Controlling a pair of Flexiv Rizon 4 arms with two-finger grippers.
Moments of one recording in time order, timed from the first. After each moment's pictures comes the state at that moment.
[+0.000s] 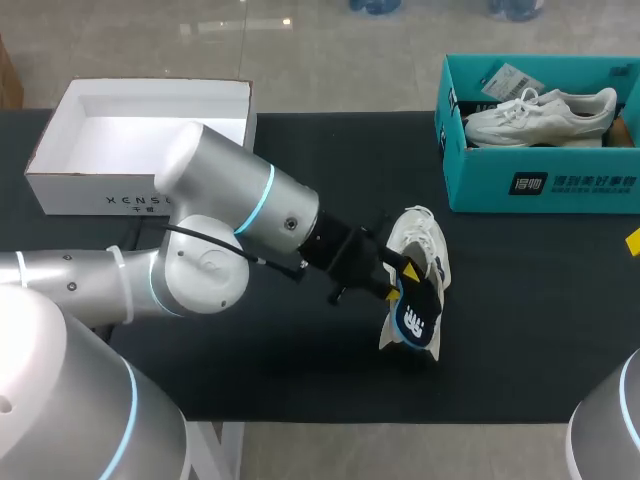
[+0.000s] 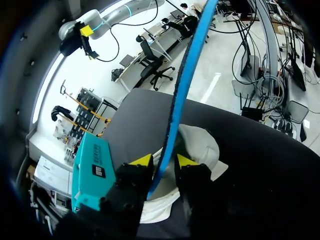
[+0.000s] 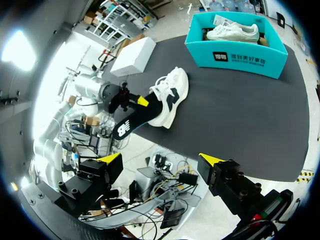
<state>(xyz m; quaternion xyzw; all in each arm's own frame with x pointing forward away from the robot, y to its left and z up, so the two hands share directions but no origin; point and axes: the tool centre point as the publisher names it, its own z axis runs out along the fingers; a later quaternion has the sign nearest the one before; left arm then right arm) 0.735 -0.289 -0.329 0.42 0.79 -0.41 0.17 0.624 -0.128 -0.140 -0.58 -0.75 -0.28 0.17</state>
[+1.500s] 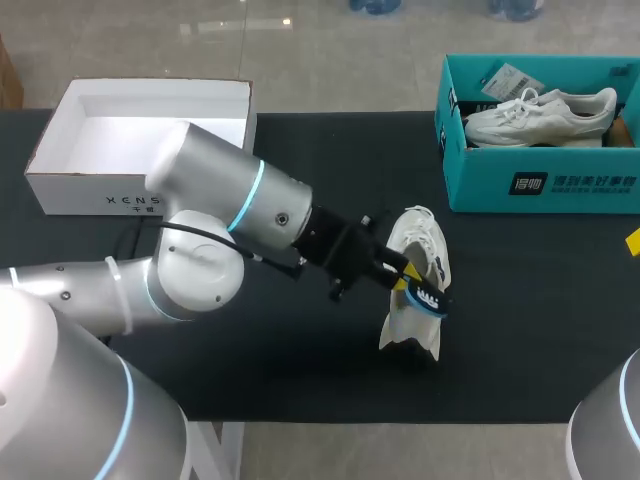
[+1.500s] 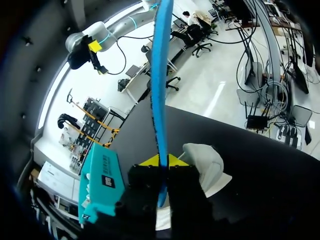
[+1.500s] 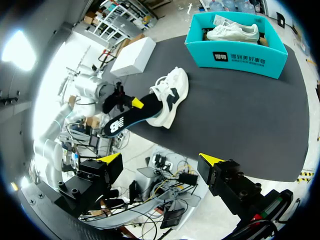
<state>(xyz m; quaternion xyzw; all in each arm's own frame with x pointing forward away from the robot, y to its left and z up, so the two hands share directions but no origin) 0.722 -0.294 -0.298 0.42 0.76 -0.47 0.18 0.624 -0.128 -0.140 -0.58 -0.75 -0.28 0.17</state>
